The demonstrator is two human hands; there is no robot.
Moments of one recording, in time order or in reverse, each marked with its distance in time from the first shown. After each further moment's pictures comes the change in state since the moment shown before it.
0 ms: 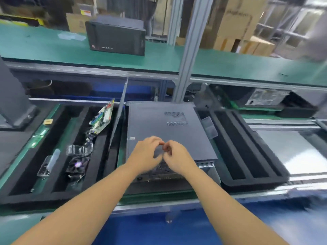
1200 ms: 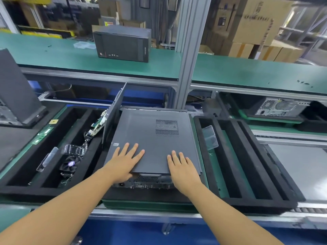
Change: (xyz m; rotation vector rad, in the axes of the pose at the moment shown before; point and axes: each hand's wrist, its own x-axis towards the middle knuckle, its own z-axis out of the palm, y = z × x) left_hand 0.004 -0.013 0.031 0.680 -0.470 -0.230; right_hand 0.014 0.132 -0.017 -0.815 -0.097 -0.344
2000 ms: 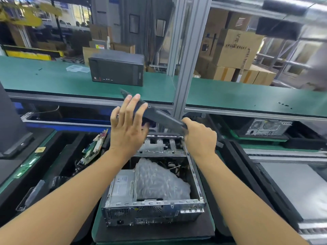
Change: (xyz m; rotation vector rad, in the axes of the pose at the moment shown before) left_hand 0.038 -0.040 -0.180 -0.114 1.307 -0.155; right_hand 0.067 0.041 -0.207 0.081 0.628 0.452
